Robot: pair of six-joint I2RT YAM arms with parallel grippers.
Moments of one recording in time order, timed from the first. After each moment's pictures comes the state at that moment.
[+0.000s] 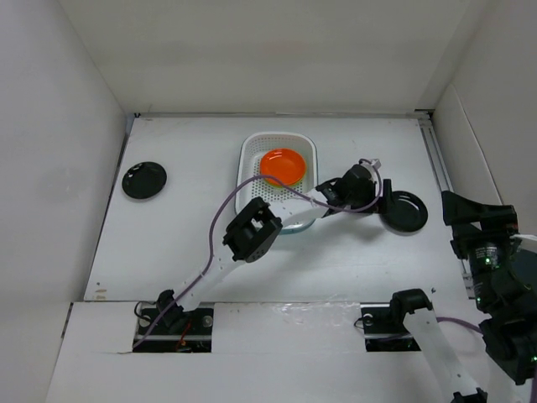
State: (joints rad) left arm -1.00 2.57 2.13 -0.06 0.27 -0.82; right arm 0.15 0.38 1.26 -0.94 0.36 1.01
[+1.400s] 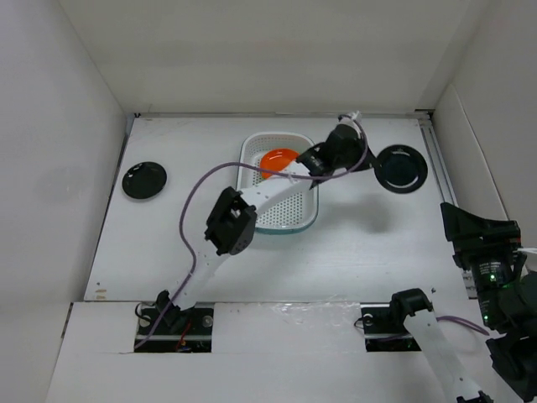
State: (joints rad) left arm -0.91 2.45 2.25 -0.16 0.12 -0.87; right arm 0.22 0.30 1.25 -0.95 0.32 1.00
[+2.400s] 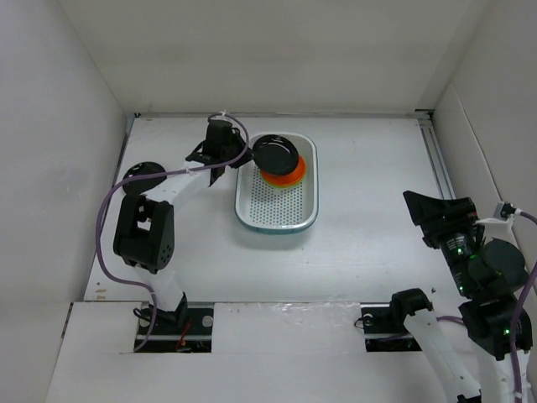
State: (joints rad) left arm -0.35 1.74 1.27 -0.09 0.10 -0.76; right arm 0.22 0.32 1.01 -0.72 0.12 0.99
